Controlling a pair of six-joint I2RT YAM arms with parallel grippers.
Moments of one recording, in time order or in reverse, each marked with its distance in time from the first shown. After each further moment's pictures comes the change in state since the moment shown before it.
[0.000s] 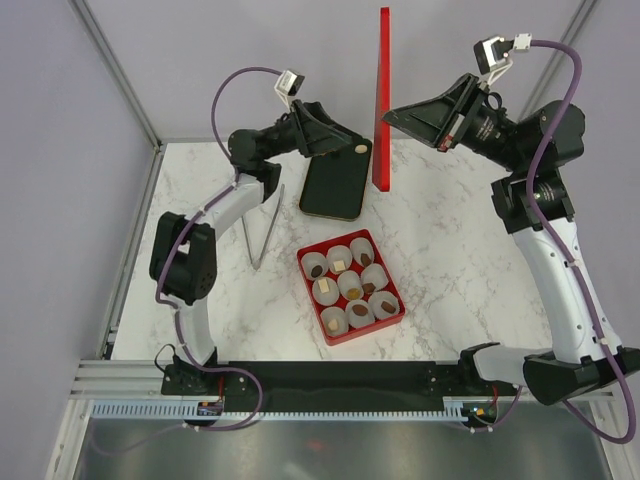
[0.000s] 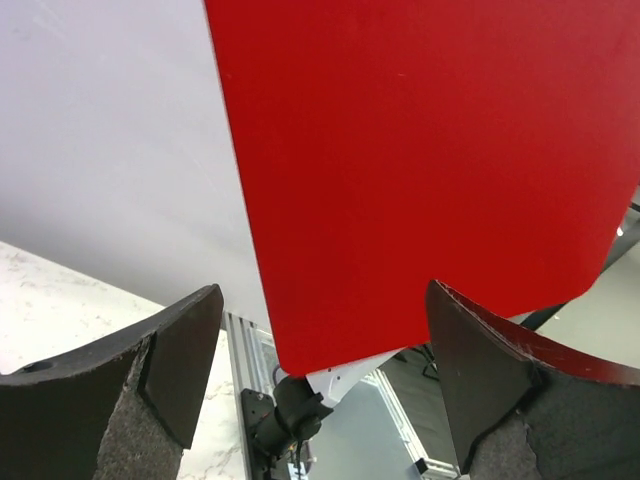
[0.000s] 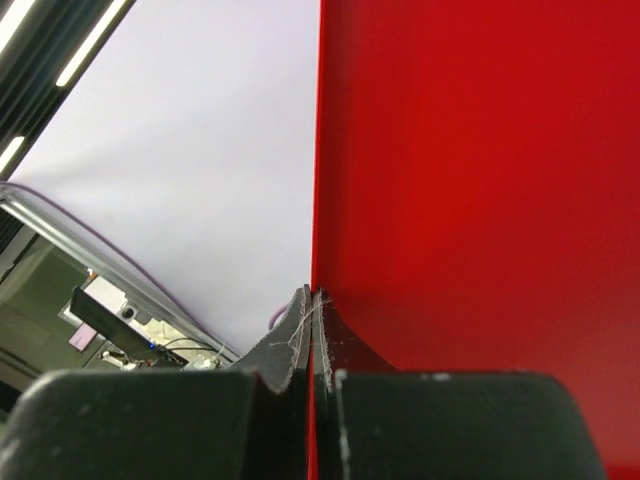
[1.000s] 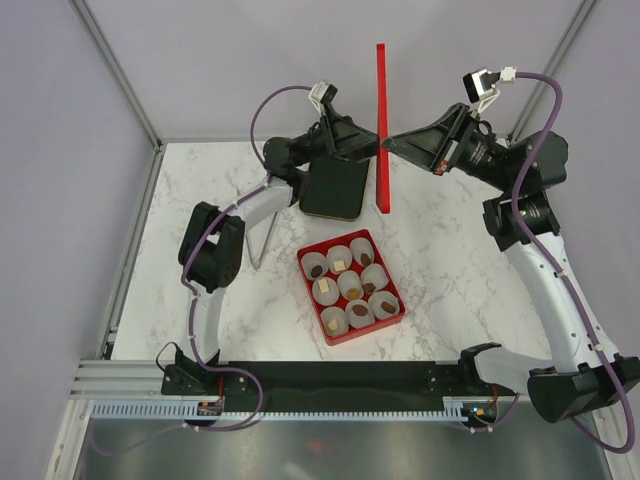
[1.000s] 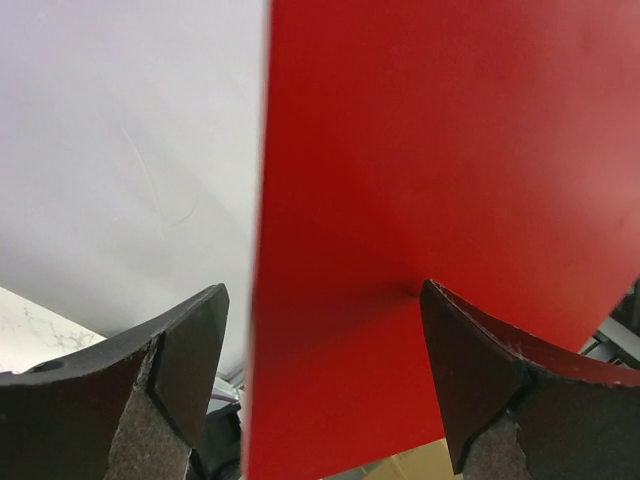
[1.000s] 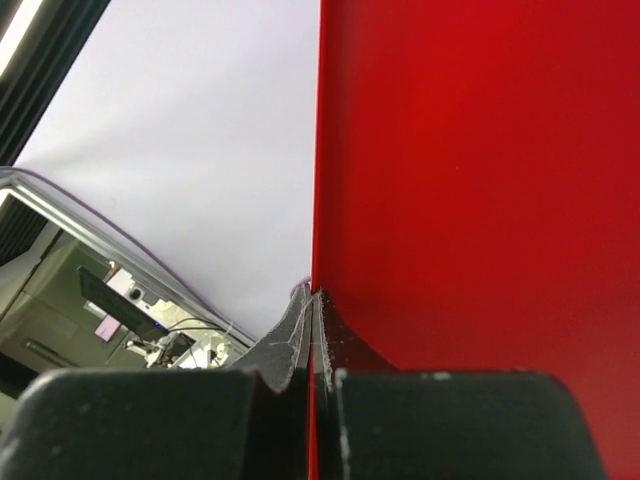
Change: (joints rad) left arm -0.120 0.201 0.129 0.055 -0.132 -0.219; right arm -0.010 -0.093 -0.257 0.186 -0.038 0.075
